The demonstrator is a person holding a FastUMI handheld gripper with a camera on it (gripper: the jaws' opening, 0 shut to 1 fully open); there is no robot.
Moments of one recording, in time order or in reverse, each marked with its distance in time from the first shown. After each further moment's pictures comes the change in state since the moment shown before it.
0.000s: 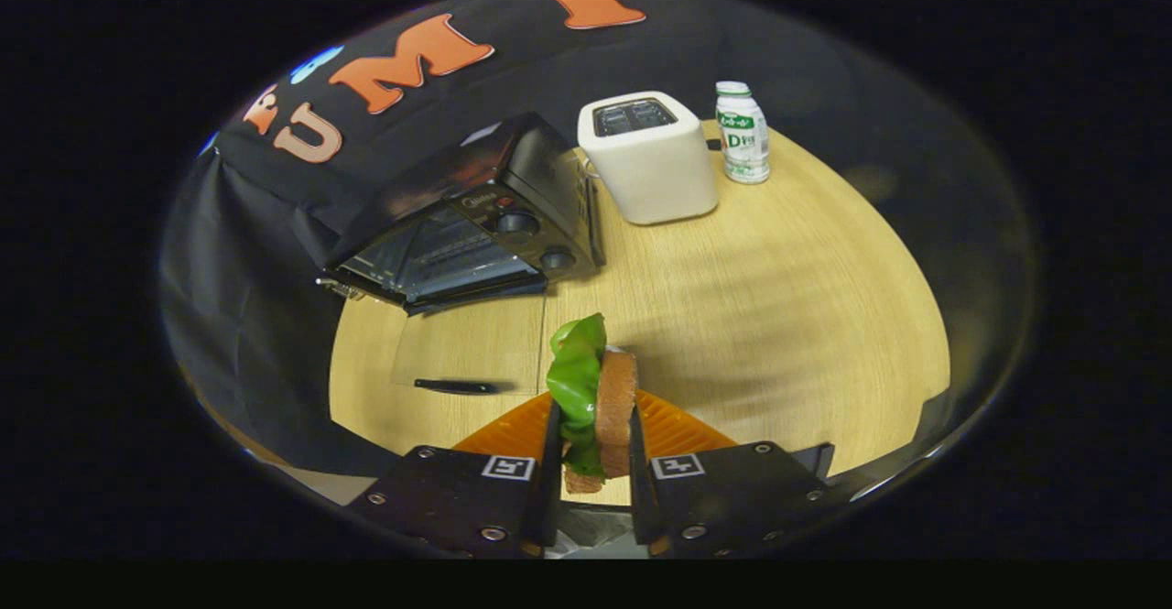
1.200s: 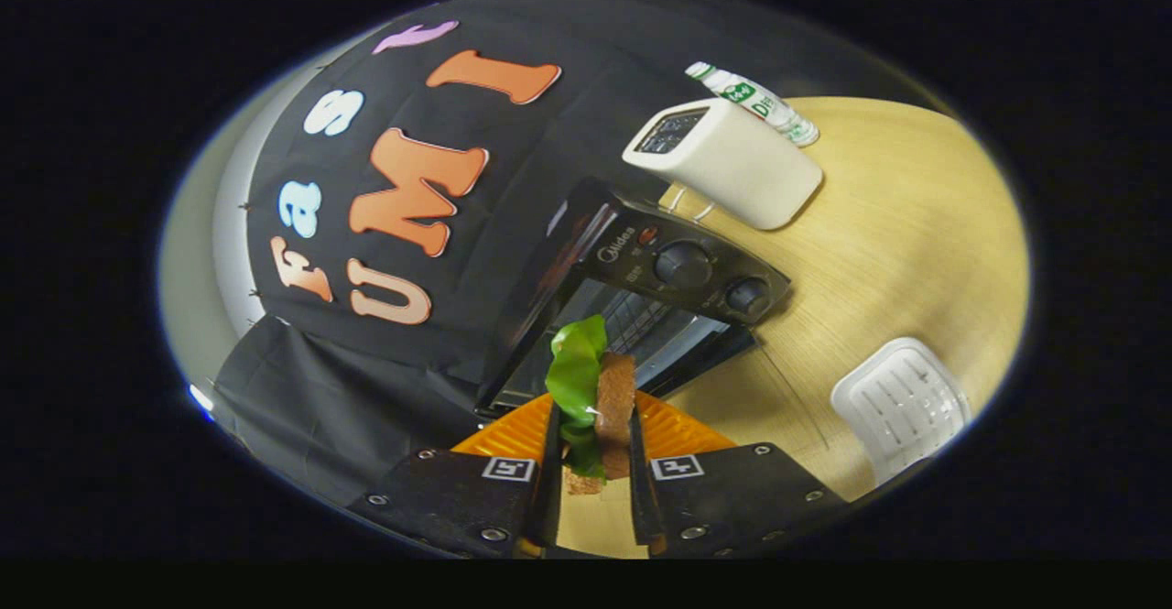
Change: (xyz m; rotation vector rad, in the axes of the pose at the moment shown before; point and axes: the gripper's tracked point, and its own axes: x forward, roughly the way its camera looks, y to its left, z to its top) arm 0.088 0.146 0.054 0.577 -0.389 0.447
